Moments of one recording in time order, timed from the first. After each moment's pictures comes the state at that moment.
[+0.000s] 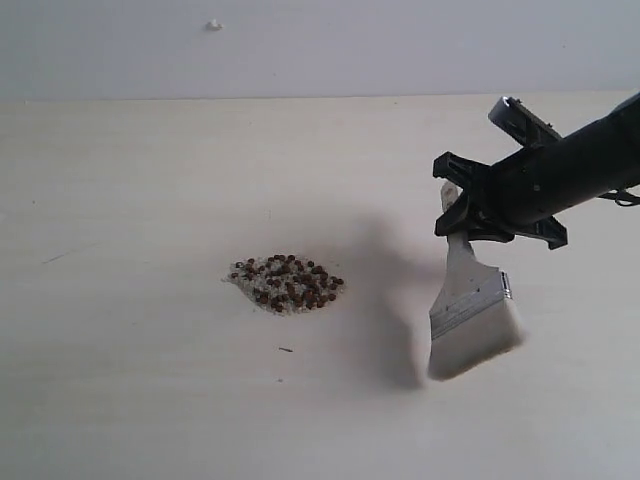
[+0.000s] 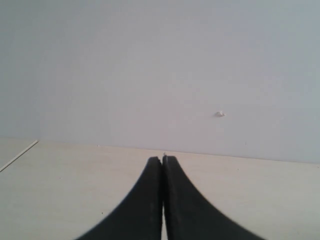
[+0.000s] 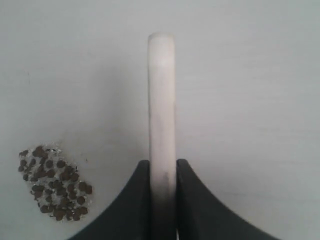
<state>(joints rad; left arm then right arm) -0.15 0.01 0.00 -1.74 0.00 1.63 0.09 1.92 -0.97 1.10 0.62 -0.63</state>
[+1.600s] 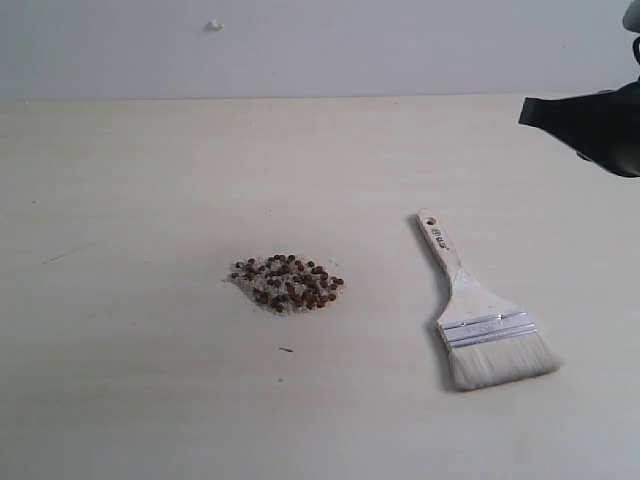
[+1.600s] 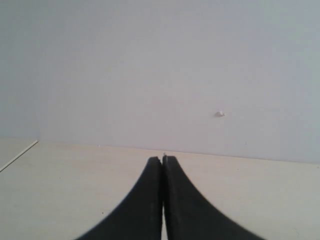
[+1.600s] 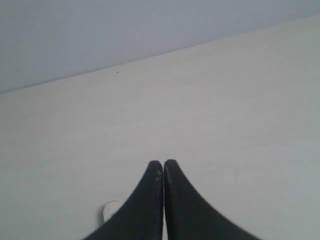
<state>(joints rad) -0.15 0.01 0.00 -1.74 0.00 1.63 0.25 1.34 -0.59 0.90 -0.22 -0.53</state>
